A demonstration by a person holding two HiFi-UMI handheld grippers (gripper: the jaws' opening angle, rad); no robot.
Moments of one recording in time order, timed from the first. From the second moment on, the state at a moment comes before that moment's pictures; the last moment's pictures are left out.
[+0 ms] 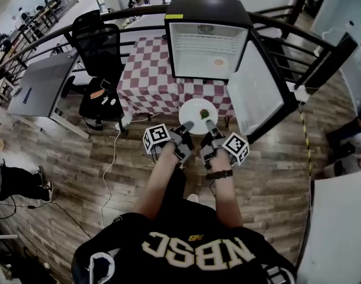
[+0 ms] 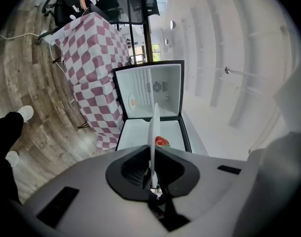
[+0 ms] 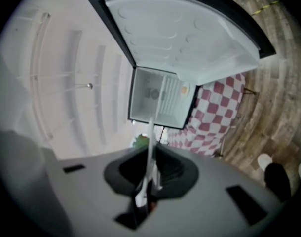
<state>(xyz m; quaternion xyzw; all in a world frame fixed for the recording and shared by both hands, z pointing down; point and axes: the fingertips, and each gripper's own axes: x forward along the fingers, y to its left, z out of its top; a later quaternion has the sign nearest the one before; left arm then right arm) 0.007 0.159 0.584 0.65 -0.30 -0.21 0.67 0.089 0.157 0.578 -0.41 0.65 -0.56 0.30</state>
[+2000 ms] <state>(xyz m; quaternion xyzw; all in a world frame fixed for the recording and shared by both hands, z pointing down) 0.032 -0.209 0.580 0.64 -0.26 -0.18 0.70 0.112 -0.194 0.579 -0.49 0.58 -0.56 0.34</state>
